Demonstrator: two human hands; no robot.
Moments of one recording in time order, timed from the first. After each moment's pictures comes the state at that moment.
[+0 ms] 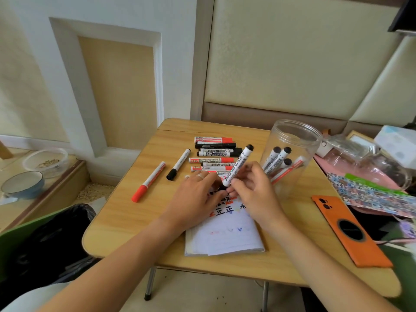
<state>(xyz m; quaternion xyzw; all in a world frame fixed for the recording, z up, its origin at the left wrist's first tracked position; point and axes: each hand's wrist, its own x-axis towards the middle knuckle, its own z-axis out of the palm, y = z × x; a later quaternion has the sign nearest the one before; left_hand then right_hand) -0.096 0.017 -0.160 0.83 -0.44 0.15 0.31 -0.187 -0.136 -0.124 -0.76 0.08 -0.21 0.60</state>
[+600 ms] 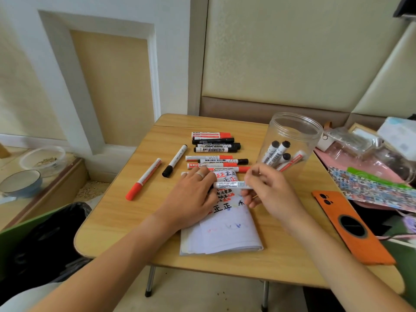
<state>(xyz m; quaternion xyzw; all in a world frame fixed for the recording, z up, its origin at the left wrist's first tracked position) -0.098 0.019 -0.159 0.85 -0.46 0.12 0.24 -0.212 -0.164 -0.107 -0.80 0.11 -0.13 0.58</state>
